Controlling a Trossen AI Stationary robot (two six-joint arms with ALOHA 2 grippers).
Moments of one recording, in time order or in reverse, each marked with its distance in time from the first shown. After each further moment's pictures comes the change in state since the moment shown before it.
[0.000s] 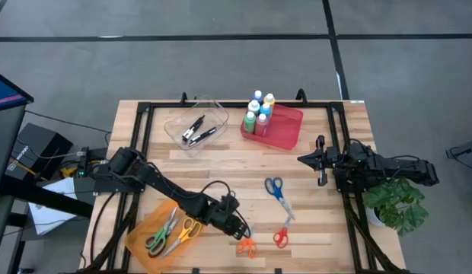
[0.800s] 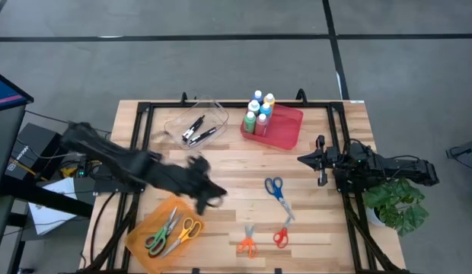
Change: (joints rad) left arm 0.042 -0.584 0.000 -0.076 -0.077 0.413; right arm 0.000 0.000 0.000 0.000 0.000 0.000
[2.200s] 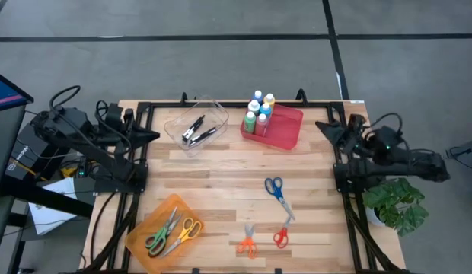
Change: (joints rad) left arm 0.006 -0.653 -0.001 -0.379 -0.250 0.429; right arm -0.011 0.185 0.325 0.215 0.264 0.727
